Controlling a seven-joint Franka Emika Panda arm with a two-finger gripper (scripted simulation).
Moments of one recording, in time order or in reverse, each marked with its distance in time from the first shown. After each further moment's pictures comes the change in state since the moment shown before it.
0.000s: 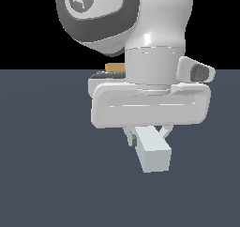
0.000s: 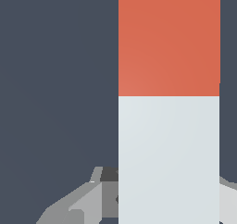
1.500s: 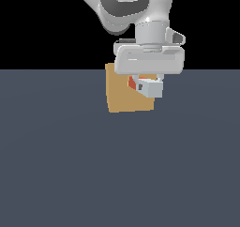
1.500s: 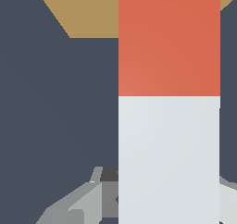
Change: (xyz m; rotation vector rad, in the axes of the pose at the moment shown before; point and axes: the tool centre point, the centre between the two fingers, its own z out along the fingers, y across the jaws) arm 0.163 0.049 -0.078 -0.003 0.000 -0.071
